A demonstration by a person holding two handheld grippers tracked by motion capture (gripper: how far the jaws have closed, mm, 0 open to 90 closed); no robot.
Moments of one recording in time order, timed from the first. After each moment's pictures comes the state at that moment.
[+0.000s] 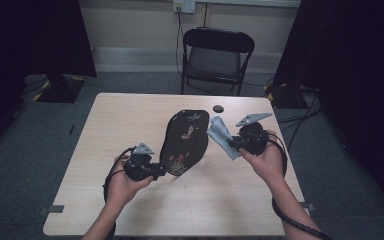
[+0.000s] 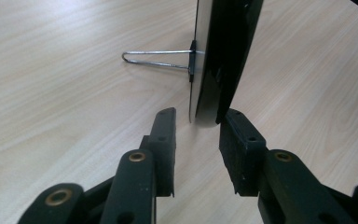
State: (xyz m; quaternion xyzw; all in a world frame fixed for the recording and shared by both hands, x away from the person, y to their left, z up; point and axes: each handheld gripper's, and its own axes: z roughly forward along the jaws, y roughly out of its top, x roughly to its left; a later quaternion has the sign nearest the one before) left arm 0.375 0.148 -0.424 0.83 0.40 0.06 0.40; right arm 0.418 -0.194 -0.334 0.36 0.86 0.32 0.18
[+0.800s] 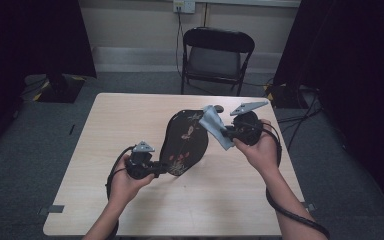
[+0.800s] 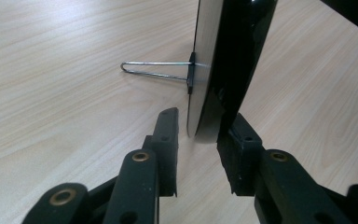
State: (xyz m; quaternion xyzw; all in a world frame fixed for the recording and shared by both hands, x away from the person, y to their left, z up) left arm 0.380 0.147 -0.425 0.81 0.40 0.06 0.42; right arm 0.428 -0.174 -0.309 0.34 0.85 0.35 0.18
